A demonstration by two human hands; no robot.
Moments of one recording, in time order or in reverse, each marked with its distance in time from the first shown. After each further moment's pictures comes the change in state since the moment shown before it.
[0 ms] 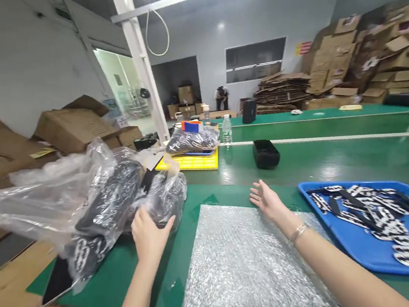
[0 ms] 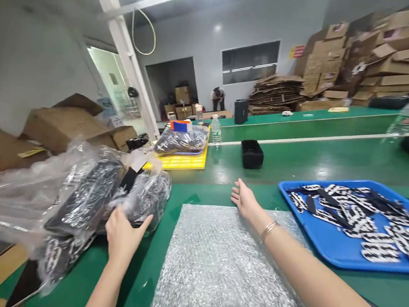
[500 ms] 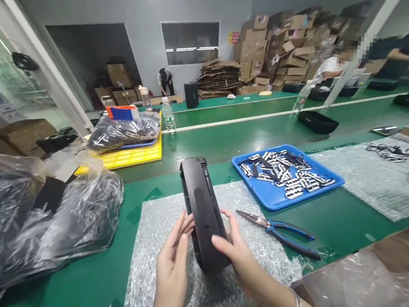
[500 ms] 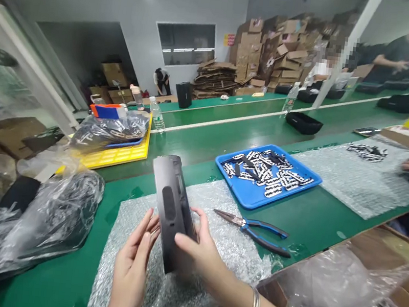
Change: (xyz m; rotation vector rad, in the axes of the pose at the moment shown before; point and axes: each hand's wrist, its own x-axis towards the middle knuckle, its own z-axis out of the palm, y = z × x) left_hand -0.102 0.130 0.000 -1.249 -0.737 -0.285; right_hand -0.162 0.065 -0.064 0.189 -0.205 -0.064
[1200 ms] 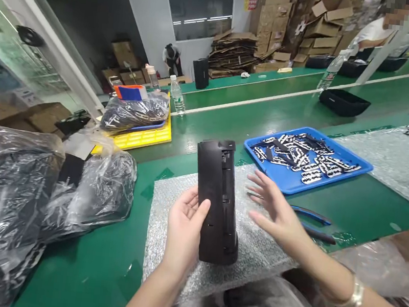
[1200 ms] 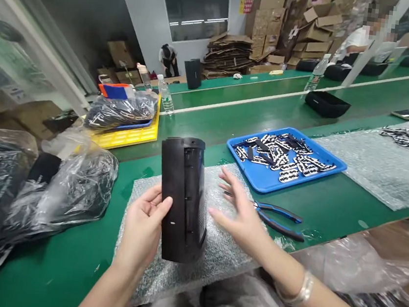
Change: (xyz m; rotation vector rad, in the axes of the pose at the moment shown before) left_hand 0.020 0.041 0.024 -0.185 -0.128 -0.064; right_hand -0.006 -0.040 -0.048 -0.793 0.034 -0.512
